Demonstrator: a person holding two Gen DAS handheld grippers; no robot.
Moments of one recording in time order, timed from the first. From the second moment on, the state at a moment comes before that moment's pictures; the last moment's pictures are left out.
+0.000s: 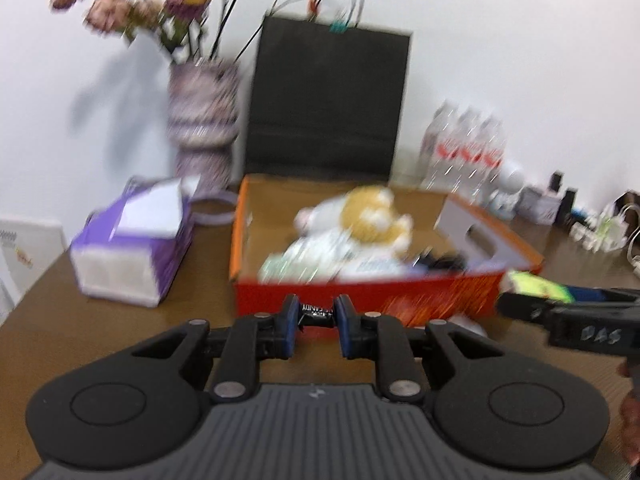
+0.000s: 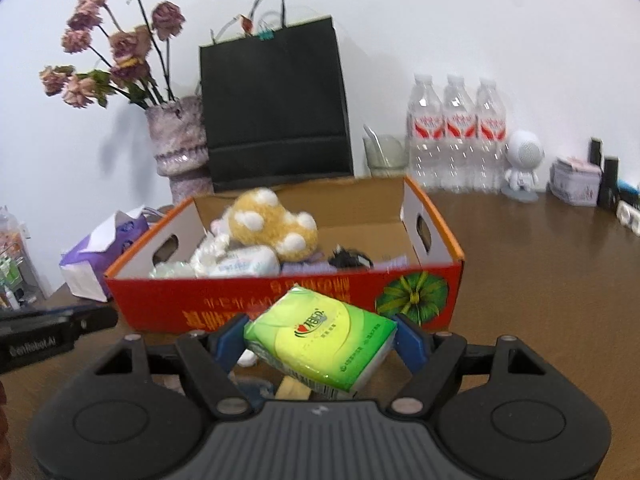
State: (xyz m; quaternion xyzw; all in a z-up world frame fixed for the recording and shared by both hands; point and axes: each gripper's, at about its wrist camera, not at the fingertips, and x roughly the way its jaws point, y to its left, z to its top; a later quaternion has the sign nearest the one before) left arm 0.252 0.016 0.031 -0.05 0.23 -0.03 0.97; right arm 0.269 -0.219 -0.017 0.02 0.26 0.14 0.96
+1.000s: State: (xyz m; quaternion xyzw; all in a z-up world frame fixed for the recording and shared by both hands) left arm 0.374 0.005 0.028 -0.09 0.25 -0.01 0.96; right arm 0.396 -0.203 0.008 0.00 0.29 0.15 0.94
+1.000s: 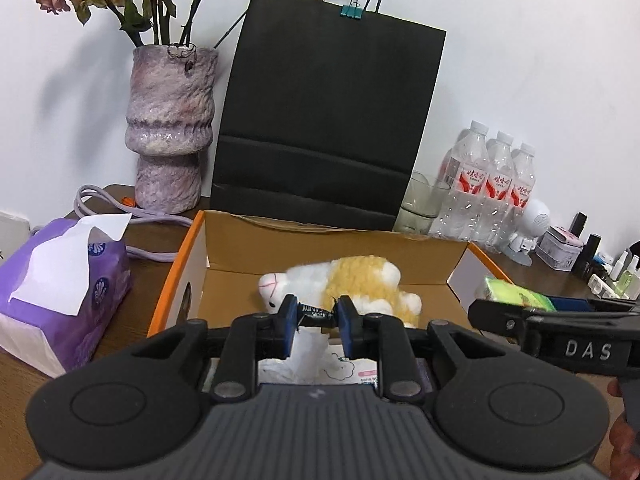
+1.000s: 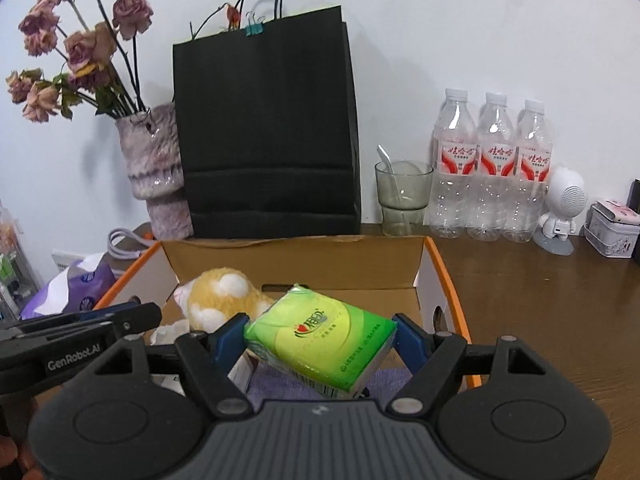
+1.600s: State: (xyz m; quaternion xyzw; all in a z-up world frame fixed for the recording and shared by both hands) left arm 0.379 0.008 0.022 -0.06 0.27 0.04 0.96; right arm 0.414 -0.217 -0.007 0.01 0.34 0.12 0.93
